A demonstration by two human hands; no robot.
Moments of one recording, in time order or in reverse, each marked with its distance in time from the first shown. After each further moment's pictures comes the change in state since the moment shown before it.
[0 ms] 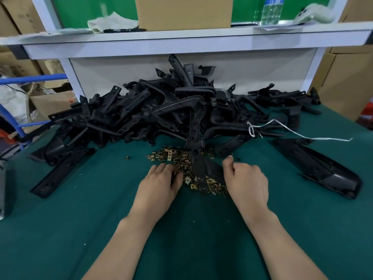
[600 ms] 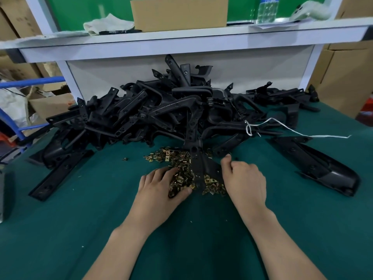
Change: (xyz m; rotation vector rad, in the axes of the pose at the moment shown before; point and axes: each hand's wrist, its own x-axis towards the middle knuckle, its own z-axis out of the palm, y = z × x) left_hand -0.013 0.000 -0.004 0.036 -0.207 -0.046; right_hand 0.001 0.000 -0.001 0.008 0.007 0.012
